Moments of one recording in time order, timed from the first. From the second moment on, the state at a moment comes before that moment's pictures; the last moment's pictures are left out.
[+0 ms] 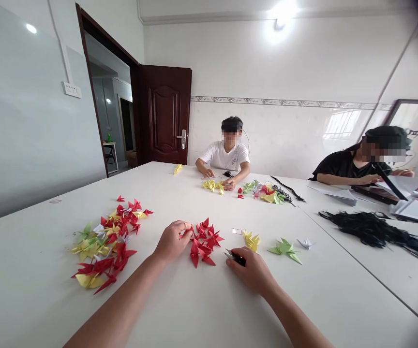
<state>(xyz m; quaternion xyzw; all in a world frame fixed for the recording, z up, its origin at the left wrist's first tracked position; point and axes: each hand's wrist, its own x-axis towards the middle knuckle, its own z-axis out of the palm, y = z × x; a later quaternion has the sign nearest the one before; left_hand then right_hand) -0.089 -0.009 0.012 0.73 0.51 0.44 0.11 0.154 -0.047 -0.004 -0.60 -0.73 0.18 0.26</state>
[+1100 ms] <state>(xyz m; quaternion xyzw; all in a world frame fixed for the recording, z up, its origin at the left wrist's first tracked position) -0.090 -0.009 0.013 0.74 0.52 0.42 0.13 0.154 -0.047 -0.003 -0.61 -0.74 0.18 0.24</state>
